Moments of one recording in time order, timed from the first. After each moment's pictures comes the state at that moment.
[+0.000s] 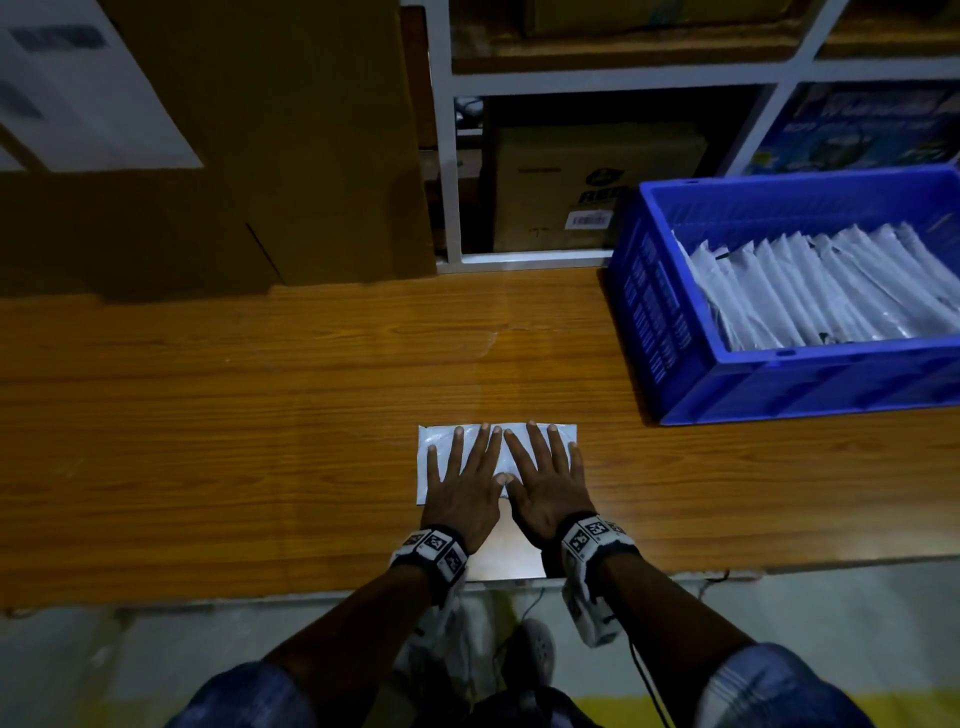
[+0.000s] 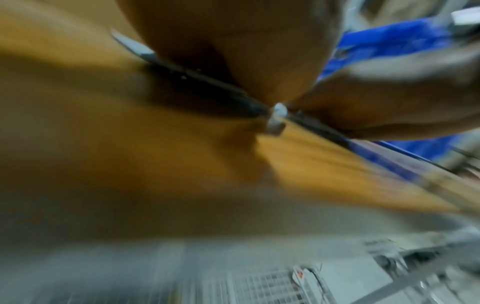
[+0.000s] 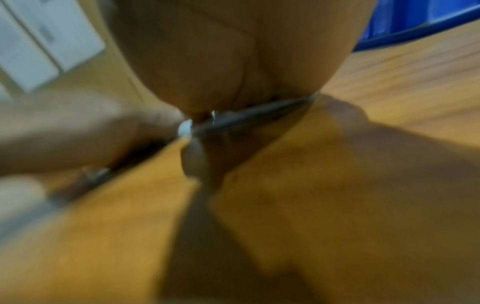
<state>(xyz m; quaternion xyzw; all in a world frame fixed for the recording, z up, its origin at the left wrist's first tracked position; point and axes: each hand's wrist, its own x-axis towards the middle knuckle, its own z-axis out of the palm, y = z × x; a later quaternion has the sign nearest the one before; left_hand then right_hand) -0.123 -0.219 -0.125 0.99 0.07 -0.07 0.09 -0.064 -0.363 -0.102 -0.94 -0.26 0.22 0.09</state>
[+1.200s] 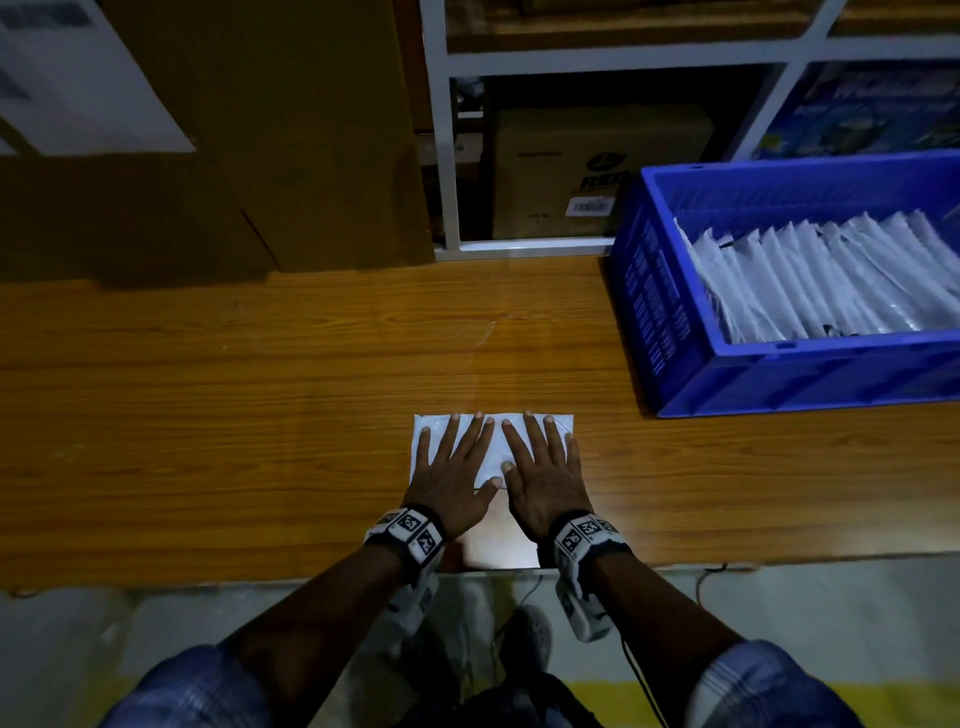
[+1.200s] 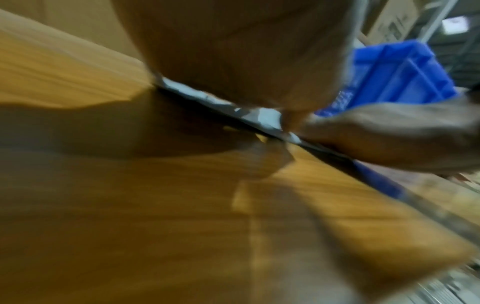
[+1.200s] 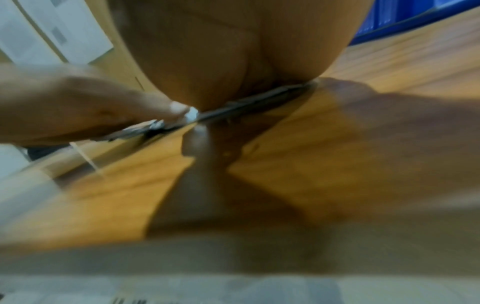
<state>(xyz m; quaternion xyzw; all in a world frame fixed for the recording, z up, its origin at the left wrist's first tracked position) -0.122 -0.200 -0.113 0.98 0.03 -0.16 0.11 -0.066 -0.368 -0.108 -0.94 -0.26 0.17 0.11</state>
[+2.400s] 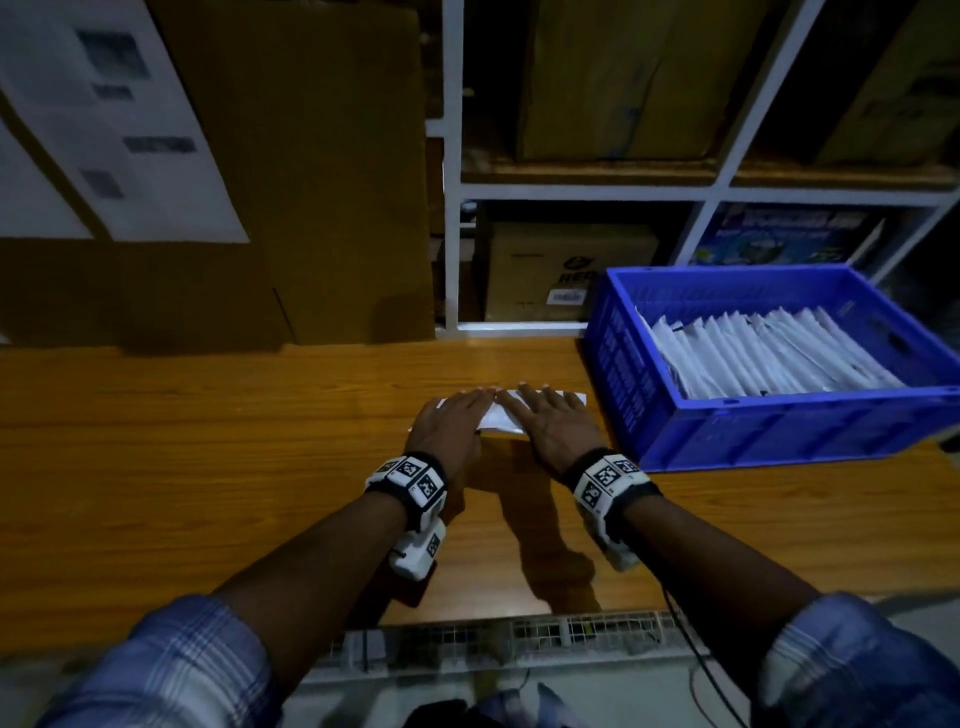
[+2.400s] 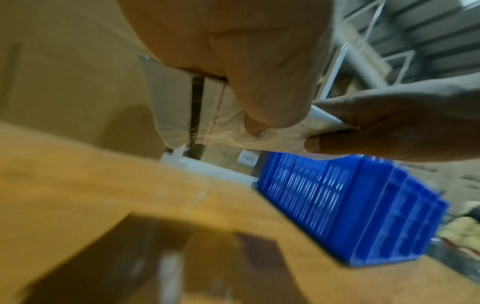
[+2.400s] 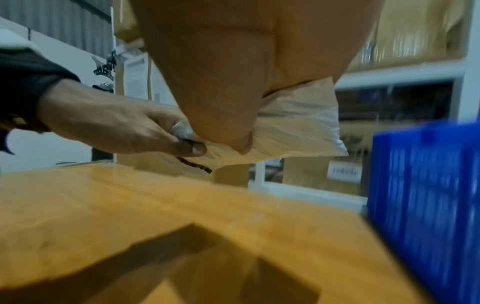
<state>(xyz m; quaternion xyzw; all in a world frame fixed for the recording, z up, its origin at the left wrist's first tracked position) -0.060 -0.175 0.025 0.99 0.01 -0.02 0.15 -0.003 -0.346 0.050 -0.93 -0.35 0.06 -0.06</state>
